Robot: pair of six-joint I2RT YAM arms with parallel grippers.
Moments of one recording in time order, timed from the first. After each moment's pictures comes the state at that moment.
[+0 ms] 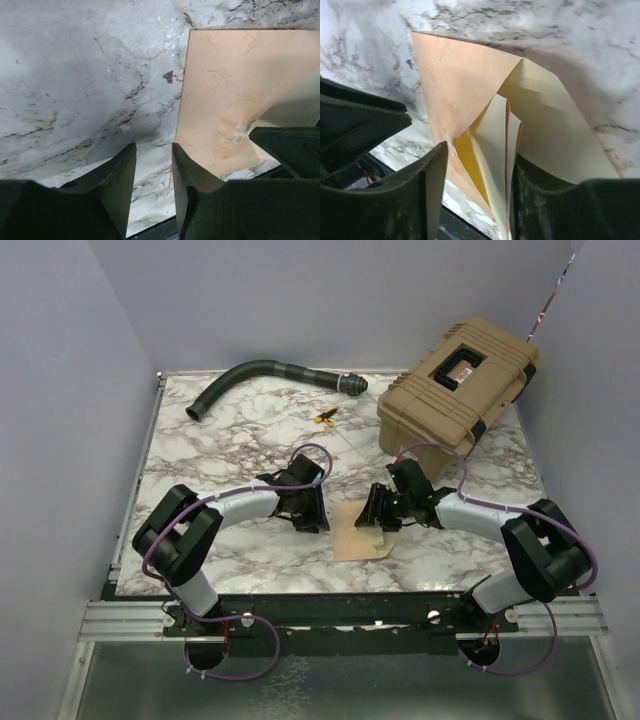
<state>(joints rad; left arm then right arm) -0.69 1.66 0.88 -0.34 0.20 -0.82 0.57 1.49 0.65 -0.07 -0.33 0.77</state>
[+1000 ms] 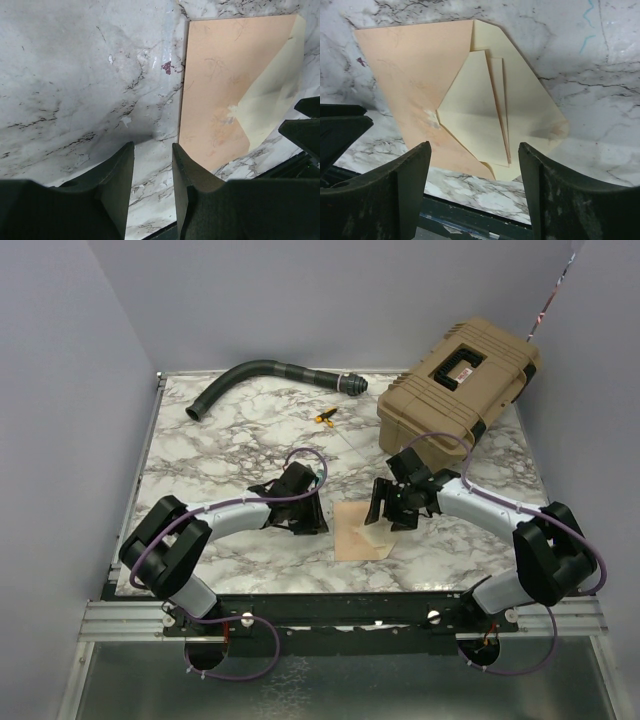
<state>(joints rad) -0.71 1.56 0.77 -0.21 0.19 -0.84 0.57 1.47 0.84 -0.51 -0.14 0.72</state>
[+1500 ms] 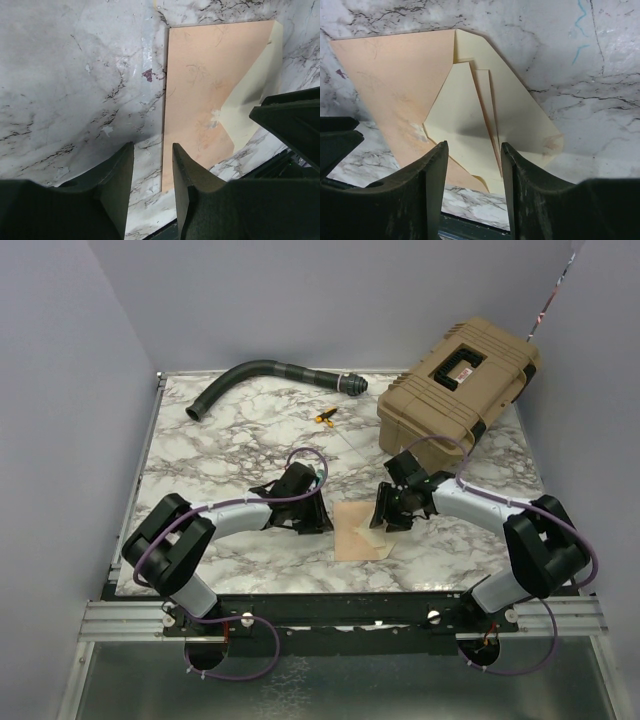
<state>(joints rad) -0.71 1.57 0.75 -0.13 0.22 -0.88 0.57 1.51 0.82 -0.48 -0.12 0.73</state>
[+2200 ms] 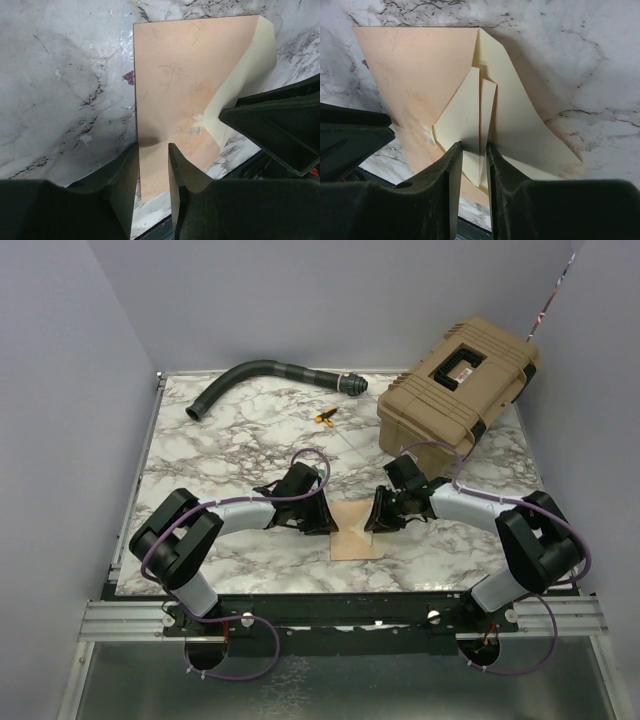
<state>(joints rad) -0.71 1.62 0.75 -0.06 0.28 -0.93 0.57 1.54 0.76 -0.32 -0.24 0.73</state>
